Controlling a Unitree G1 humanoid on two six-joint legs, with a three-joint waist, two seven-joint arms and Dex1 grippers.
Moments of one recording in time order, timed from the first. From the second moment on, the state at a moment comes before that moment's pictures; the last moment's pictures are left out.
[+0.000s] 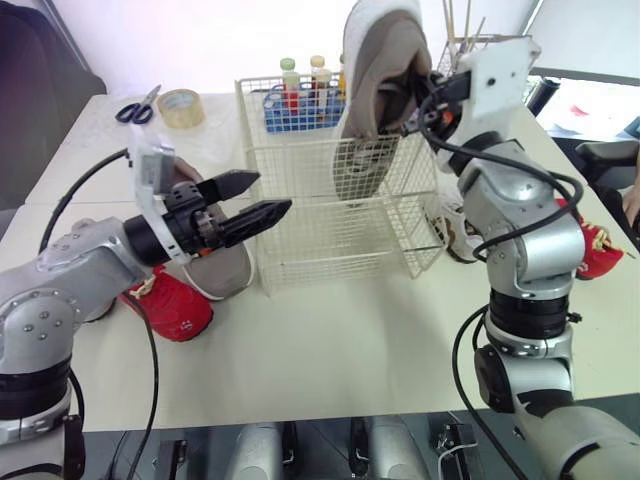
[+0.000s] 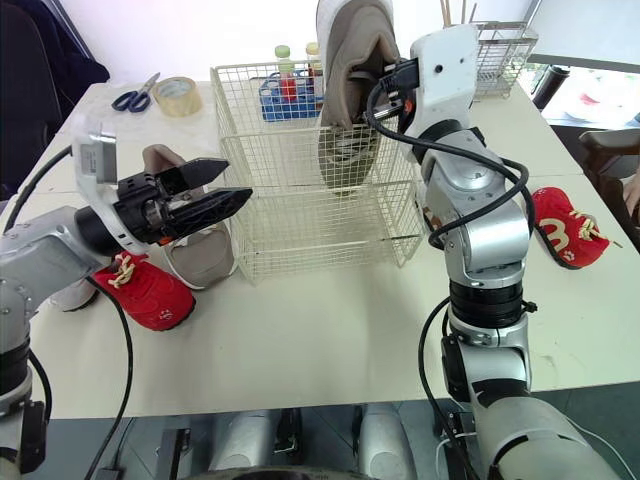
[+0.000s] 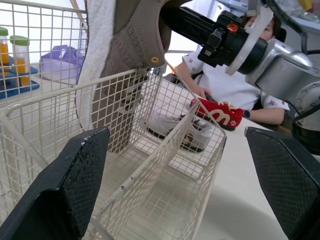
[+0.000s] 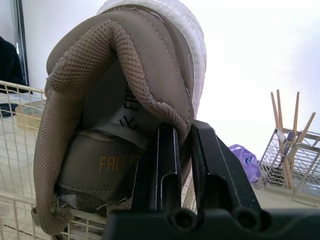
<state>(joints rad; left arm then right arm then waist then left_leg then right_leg) -0.43 0.78 0.26 -0.47 -1.26 0.82 -0.42 -0.84 -0.34 -0.05 -0.30 0.16 0.74 0.11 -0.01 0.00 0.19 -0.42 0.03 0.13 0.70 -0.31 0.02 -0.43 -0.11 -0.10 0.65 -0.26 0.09</state>
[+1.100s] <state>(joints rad) -0.45 0.93 0.40 -0.22 -1.14 0.88 -0.54 -0.78 -0.67 -0.41 -0.39 0.98 0.96 0.65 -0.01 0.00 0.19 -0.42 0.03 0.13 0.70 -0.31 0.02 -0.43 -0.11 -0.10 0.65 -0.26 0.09</state>
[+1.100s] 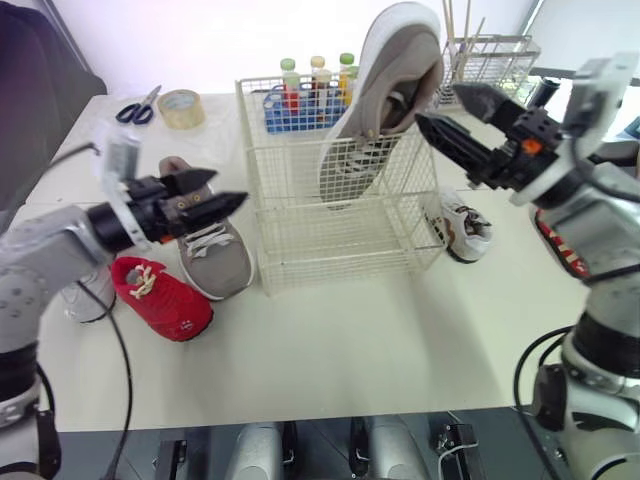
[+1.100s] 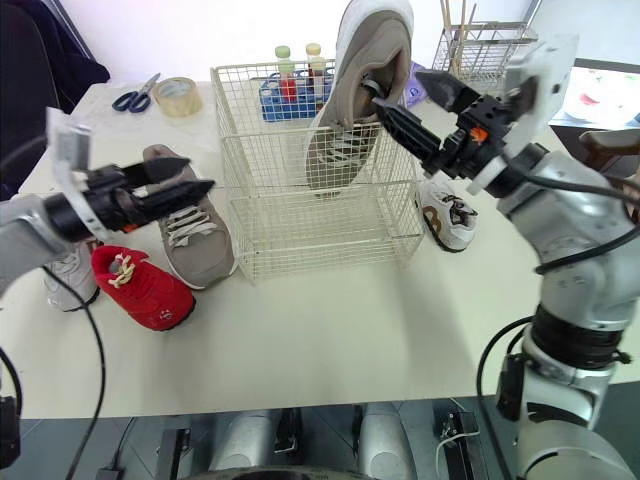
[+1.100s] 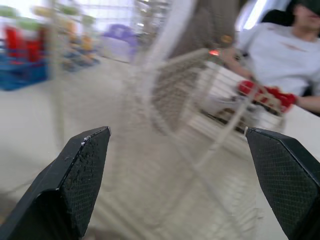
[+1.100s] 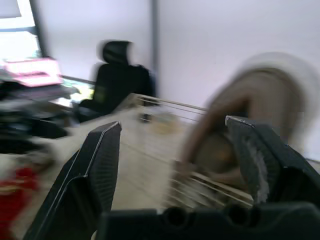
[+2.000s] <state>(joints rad) -1.10 0.91 -0.10 1.11 -0.35 0.88 -1.27 -1.05 -0.92 0.06 -0.31 0.92 0.91 1.40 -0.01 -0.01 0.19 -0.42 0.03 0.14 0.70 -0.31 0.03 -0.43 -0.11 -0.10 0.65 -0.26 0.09</state>
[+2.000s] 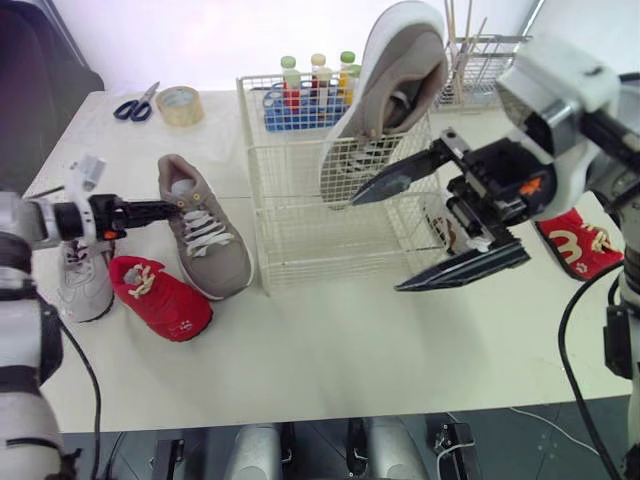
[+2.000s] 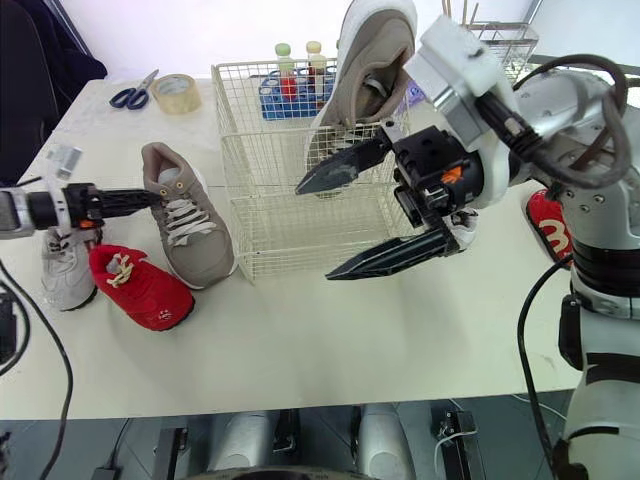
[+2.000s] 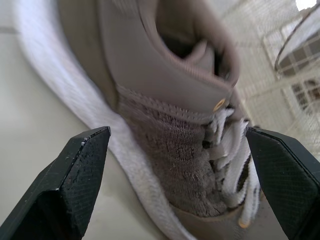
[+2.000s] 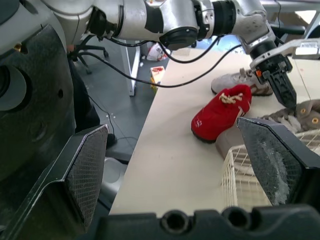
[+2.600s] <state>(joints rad) -1.11 0.78 0.06 1.23 -0.25 0.78 -1.17 -1.00 -0.94 0.03 -0.33 0.91 0.92 1.32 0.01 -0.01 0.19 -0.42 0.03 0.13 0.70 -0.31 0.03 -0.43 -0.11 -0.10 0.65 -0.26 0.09</state>
